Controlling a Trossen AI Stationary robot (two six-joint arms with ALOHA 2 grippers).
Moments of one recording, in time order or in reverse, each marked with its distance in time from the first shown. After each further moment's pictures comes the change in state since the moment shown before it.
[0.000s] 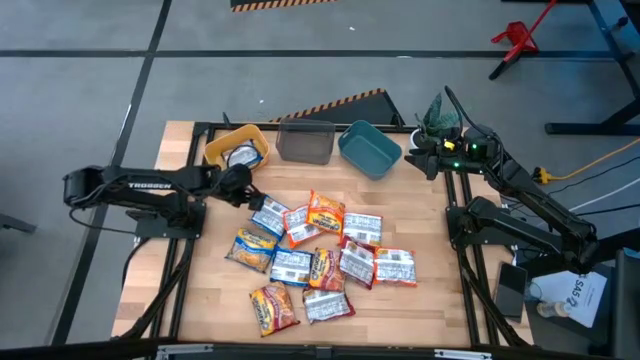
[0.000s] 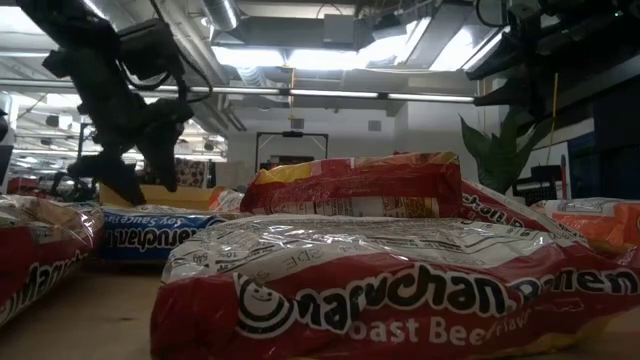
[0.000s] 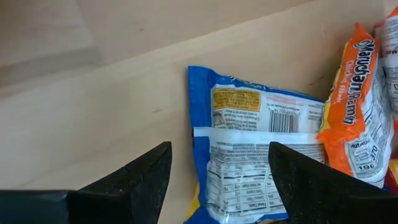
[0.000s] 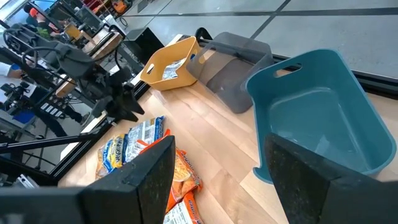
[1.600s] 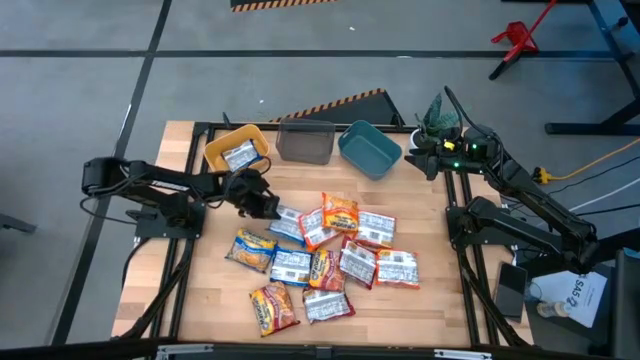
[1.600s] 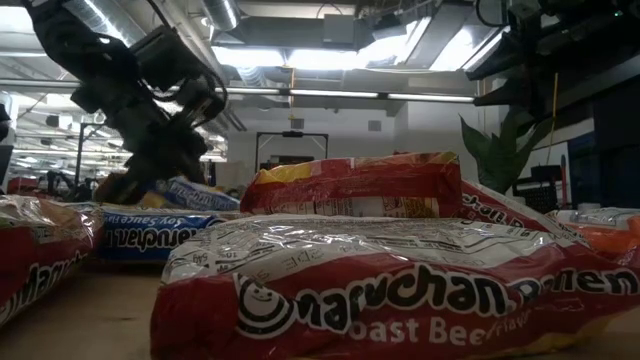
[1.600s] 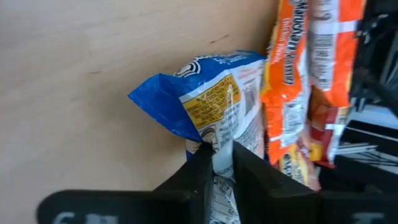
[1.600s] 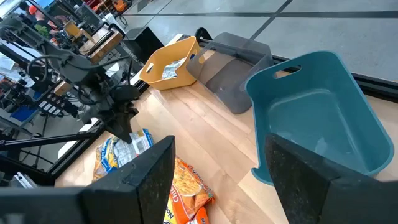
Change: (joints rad) left arm -0.046 0.220 -0.058 0.530 0.298 -0.284; right arm 0.000 0.000 0.000 0.000 0.002 -0.018
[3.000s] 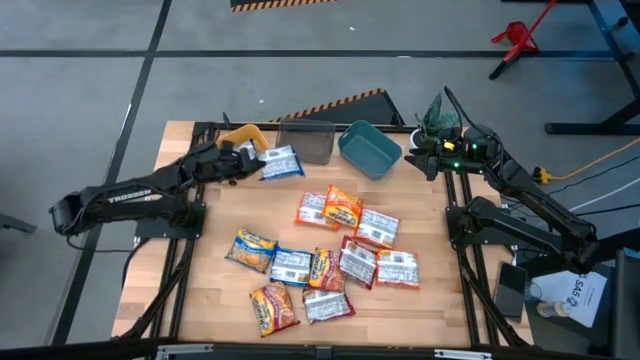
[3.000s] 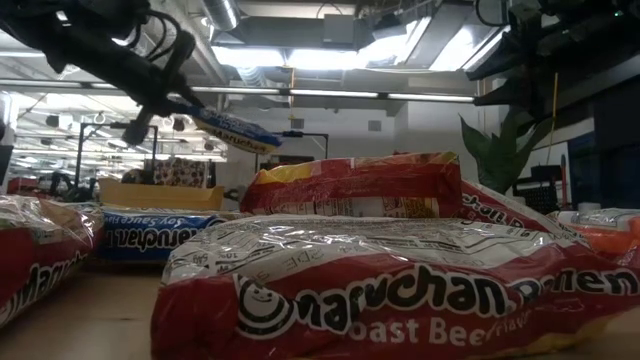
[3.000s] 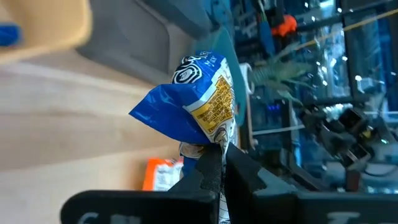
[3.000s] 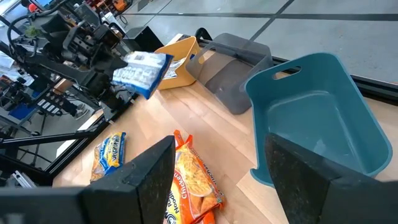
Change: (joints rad) left arm 0.278 -0.544 0.002 -0.133 -0.298 -0.025; right arm 0.000 0.000 0.000 0.000 0.001 -0.009
